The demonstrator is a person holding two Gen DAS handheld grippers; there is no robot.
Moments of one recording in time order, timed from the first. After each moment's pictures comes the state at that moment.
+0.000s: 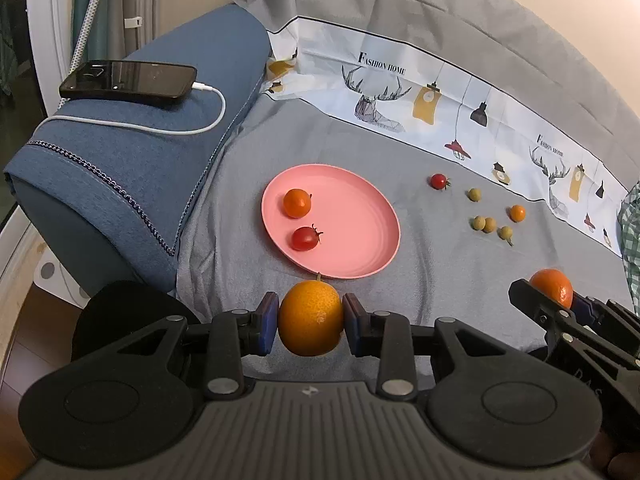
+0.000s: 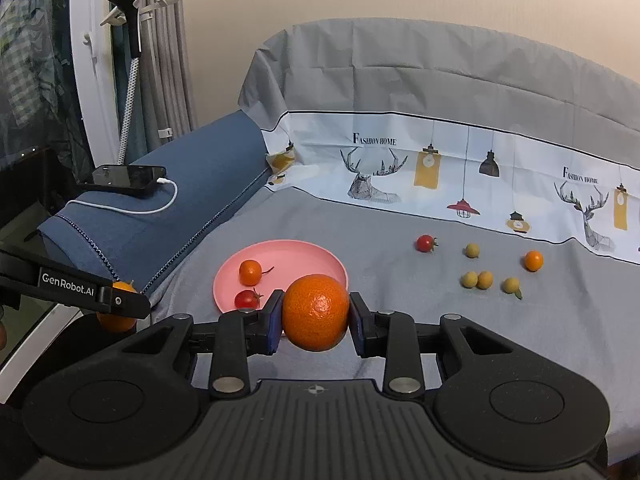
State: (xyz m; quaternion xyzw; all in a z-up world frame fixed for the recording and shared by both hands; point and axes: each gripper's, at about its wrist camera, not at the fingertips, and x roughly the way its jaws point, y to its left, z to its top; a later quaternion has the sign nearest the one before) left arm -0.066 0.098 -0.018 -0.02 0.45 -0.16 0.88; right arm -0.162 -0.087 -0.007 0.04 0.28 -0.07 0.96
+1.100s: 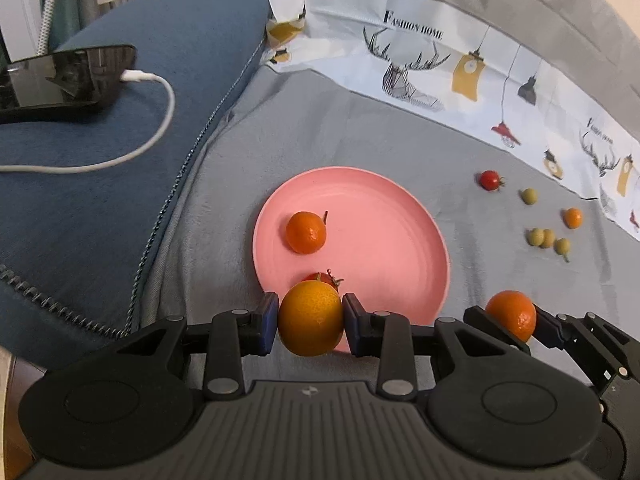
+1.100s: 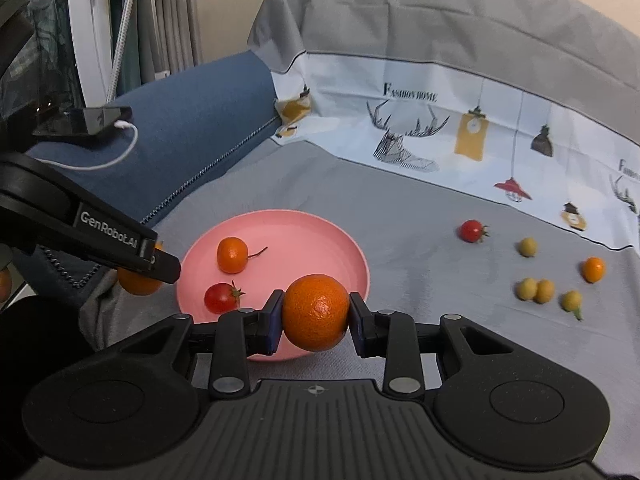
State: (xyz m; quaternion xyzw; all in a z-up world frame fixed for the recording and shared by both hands) left arm 0.065 0.041 -0.079 0.02 0.50 -0.14 0.85; right arm -0.032 -0.103 -0.081 0.01 0.35 -0.03 0.94
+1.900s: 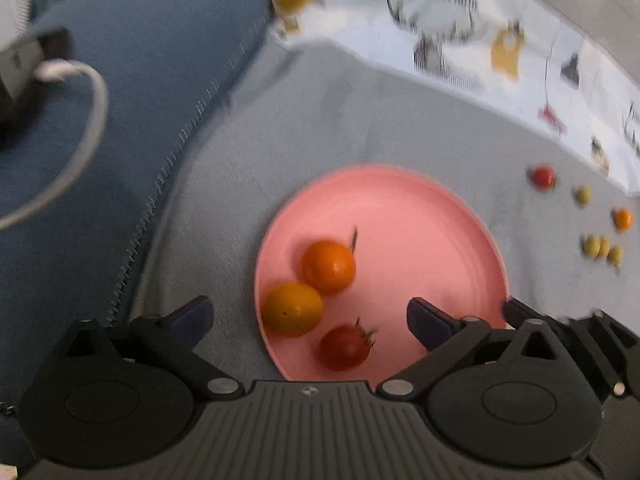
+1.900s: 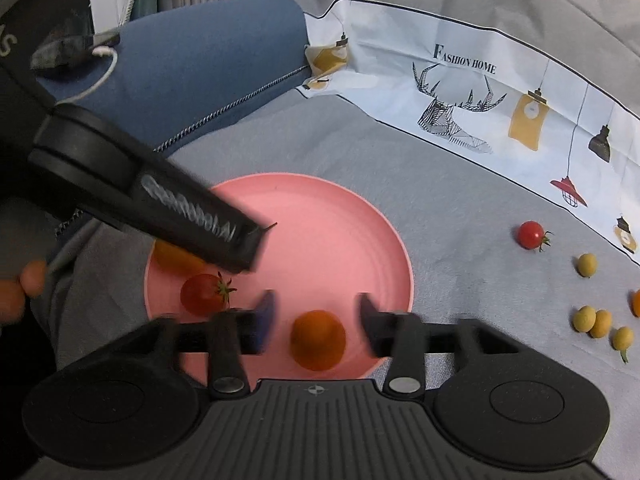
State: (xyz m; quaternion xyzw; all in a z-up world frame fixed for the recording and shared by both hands) left arm 0.127 0.023 -0.122 0.04 0.52 -0.11 0.85; right arm 0.040 -0.096 -0.125 -0.03 0.40 0.01 0.91
